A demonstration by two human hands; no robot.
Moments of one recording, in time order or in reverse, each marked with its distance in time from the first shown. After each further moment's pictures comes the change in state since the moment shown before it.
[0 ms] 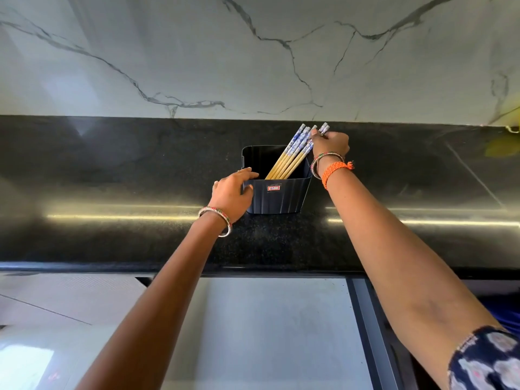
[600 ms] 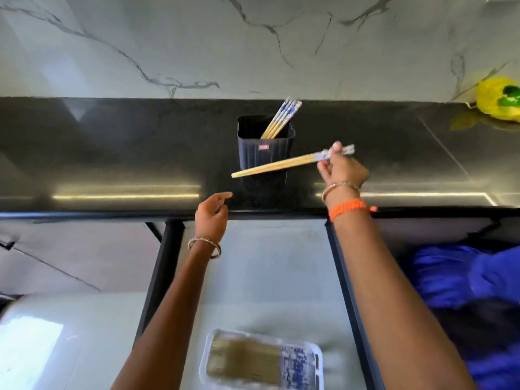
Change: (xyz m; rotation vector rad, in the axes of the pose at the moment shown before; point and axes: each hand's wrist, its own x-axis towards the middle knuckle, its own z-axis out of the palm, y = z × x) left_hand -0.167 -0.028 0.023 -0.433 0.250 -0.255; right_hand -0.159 0.039 -0.126 0.609 0.120 0.269
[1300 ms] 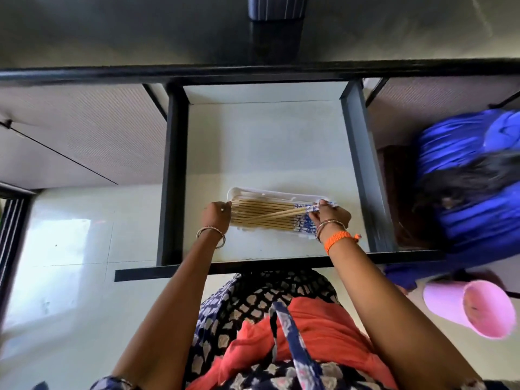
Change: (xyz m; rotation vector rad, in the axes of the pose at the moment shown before) left_hand -0.199 -0.198 -0.039 0.348 -0.326 -0.494; right_hand -0.169 0.211 -0.233 -0.374 0.342 0.493
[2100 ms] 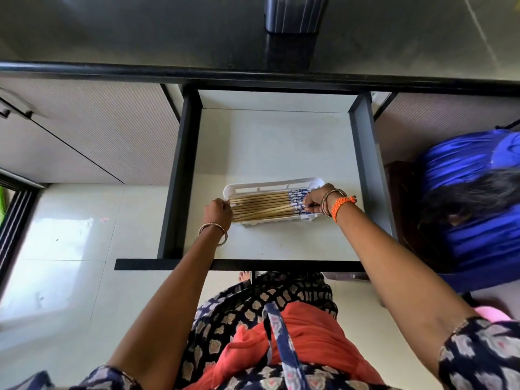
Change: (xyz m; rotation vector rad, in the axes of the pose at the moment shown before) left_hand -0.004 0.005 -0.004 0.070 0.131 0.001; right_hand 0.017 -0.038 0.040 -0.774 -0.435 -0.074
